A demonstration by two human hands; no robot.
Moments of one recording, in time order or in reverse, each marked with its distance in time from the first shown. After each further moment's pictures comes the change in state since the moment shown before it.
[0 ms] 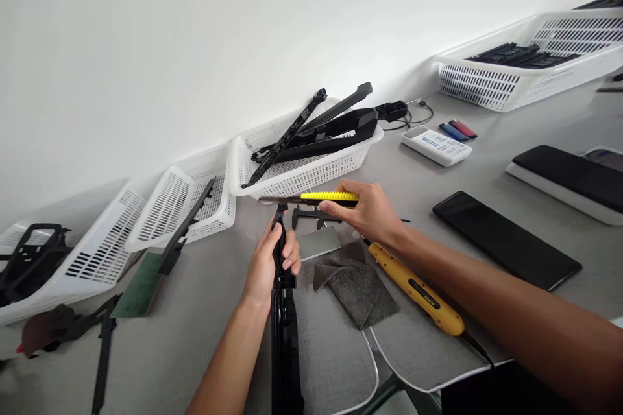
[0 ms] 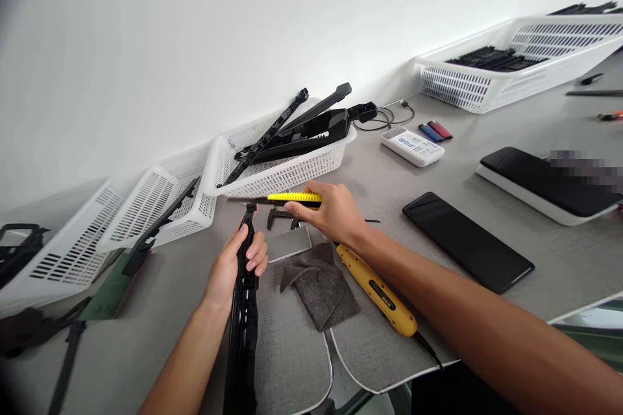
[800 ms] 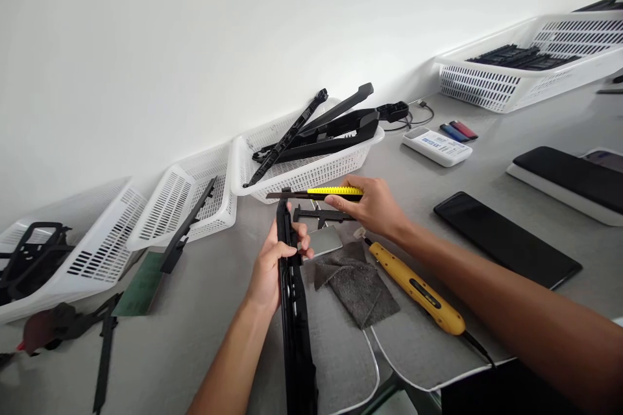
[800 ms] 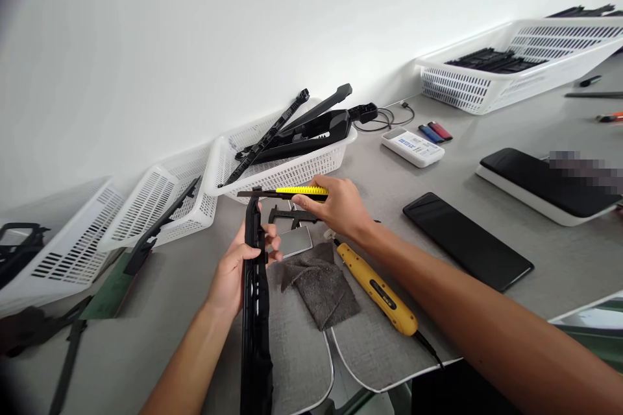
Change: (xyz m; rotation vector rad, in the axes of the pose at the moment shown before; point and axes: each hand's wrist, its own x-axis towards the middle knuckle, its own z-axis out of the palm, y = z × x) left_hand -0.009 0.003 0.013 -0.045 -0.021 0.021; right_hand 0.005 0.007 -0.004 -0.024 -0.014 0.013
